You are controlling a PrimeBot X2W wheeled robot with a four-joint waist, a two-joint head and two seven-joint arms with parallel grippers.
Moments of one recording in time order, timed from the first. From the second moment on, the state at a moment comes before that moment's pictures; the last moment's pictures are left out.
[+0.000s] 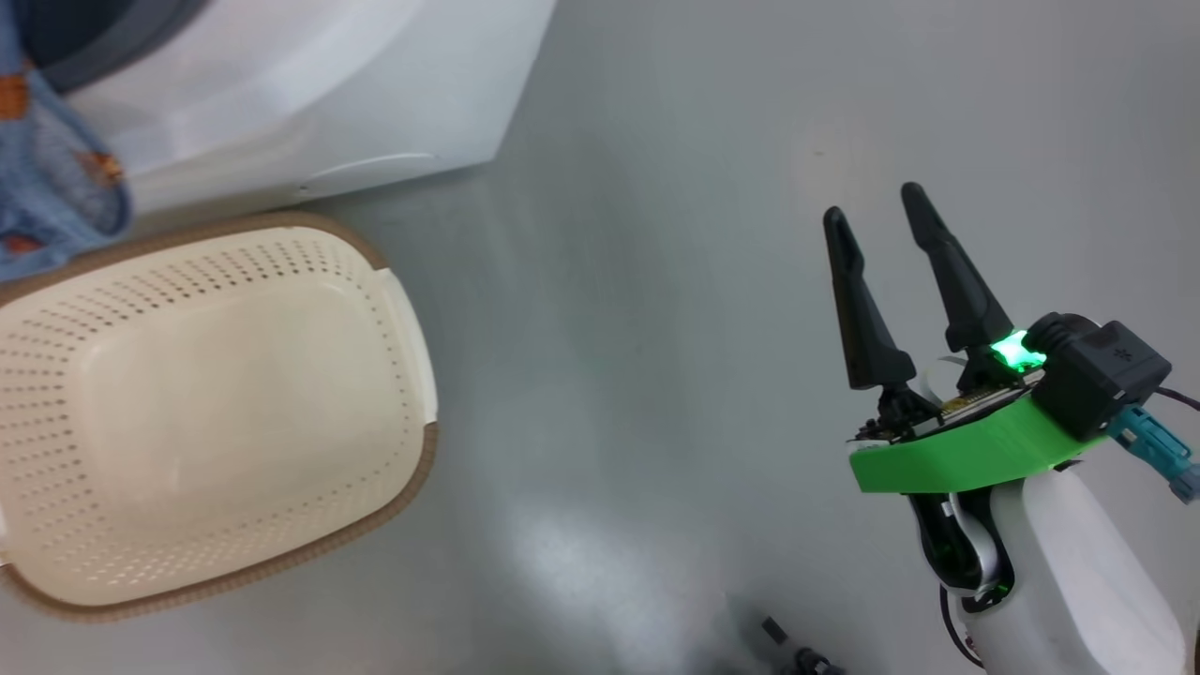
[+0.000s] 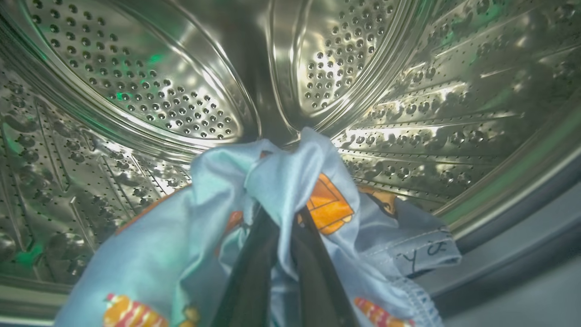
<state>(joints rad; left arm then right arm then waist) -1.40 0.37 -0.06 1.19 -0.12 -0.10 -0.20 -0.37 -0.09 0.20 0.06 0.36 0.13 -0.25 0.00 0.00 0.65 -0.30</state>
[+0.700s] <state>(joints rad) -1.49 0.42 -0.01 0.82 -0.13 -0.09 -0.26 -0.41 -0.08 0.22 0.05 0.36 0.13 -0.25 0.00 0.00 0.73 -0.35</state>
